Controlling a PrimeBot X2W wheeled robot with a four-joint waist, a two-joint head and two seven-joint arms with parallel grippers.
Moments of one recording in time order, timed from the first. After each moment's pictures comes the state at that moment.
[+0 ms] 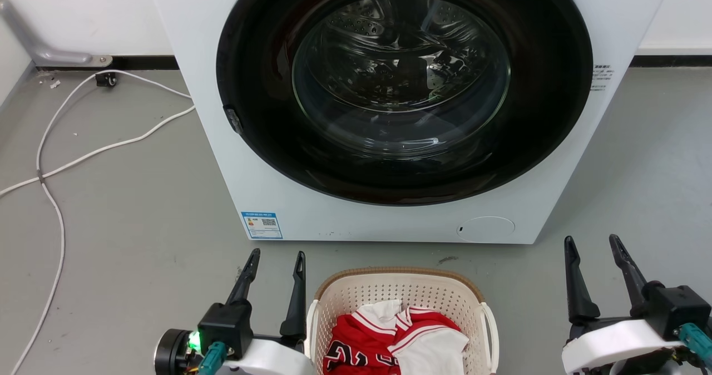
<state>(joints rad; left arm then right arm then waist) 0.00 0.15 -0.35 0.02 -0.26 0.16 -0.20 0.02 -0.05 -0.05 0.09 0.10 0.13 -0.20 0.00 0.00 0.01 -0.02</state>
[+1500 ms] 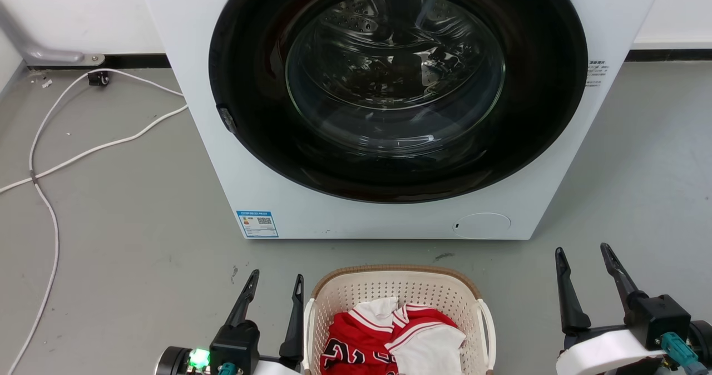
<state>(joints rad) 0.05 0.05 -0.24 0.13 -0.06 0.06 -0.26 0.02 -0.05 -0.05 0.15 0.00 0.13 -0.26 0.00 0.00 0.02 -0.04</state>
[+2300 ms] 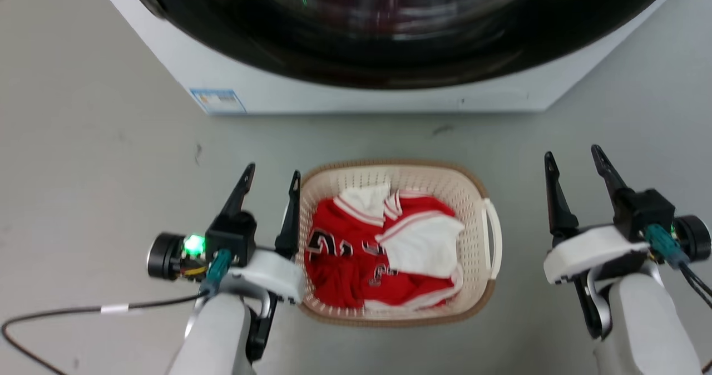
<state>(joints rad) -0.28 0.05 -0.19 0.29 -0.04 -0.01 -0.26 -0.31 -0.05 -0.05 0.34 -0.05 0.13 -0.26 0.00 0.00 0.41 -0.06</state>
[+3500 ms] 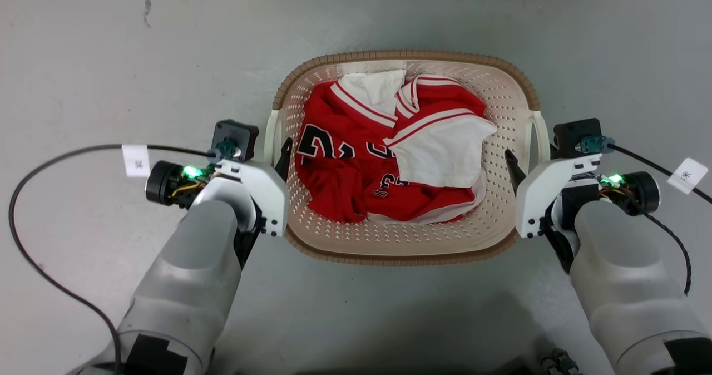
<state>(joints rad) -0.86 0.10 -0.33 1.16 -0.19 -0.13 -0.23 -0.84 -0.05 -0.01 1.19 -0.07 0.13 -0.12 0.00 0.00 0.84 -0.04</state>
